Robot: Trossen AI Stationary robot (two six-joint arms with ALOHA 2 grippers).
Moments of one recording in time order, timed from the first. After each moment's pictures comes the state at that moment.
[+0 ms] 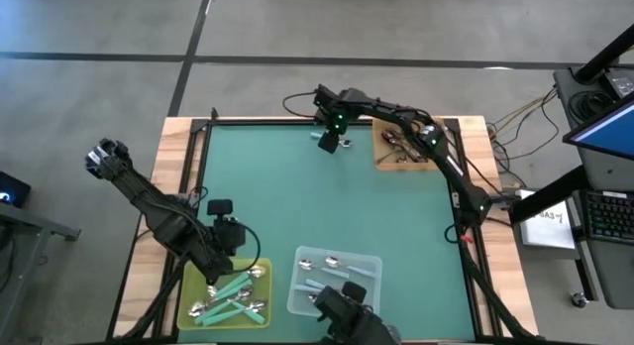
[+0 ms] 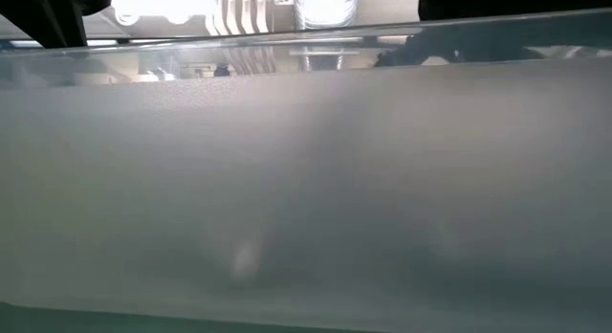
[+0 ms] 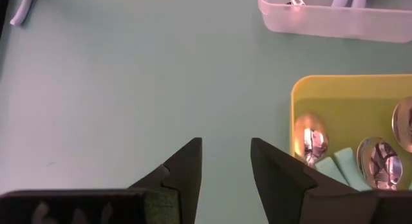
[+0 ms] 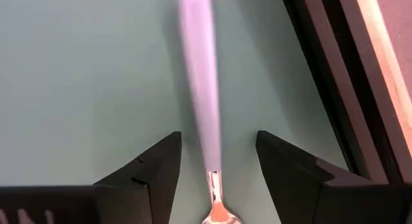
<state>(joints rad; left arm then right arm) -0.71 1.24 1.05 -1.13 -0.49 -0.69 -0.64 2.46 2.15 -0.98 -0.11 -0.20</state>
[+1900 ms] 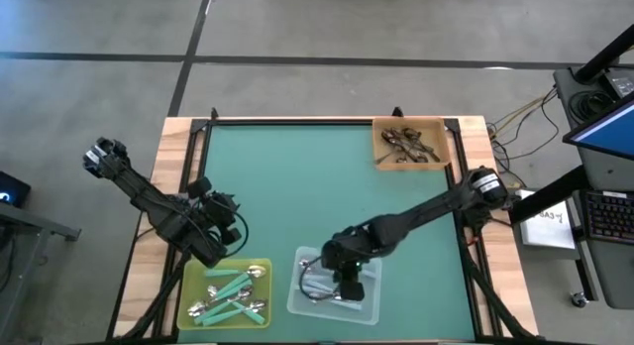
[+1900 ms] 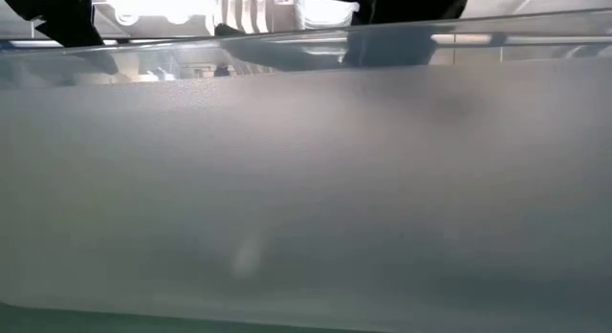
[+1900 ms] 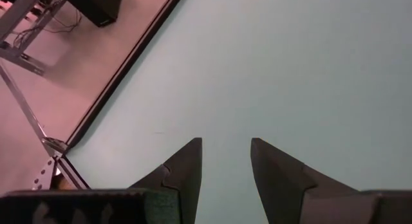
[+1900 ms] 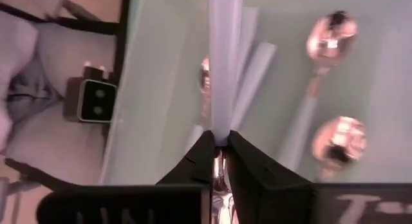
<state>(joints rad) -0.68 1.21 0.98 -1.40 -0.84 -1.16 0.34 1.88 1.41 -0.48 -0.27 0.41</state>
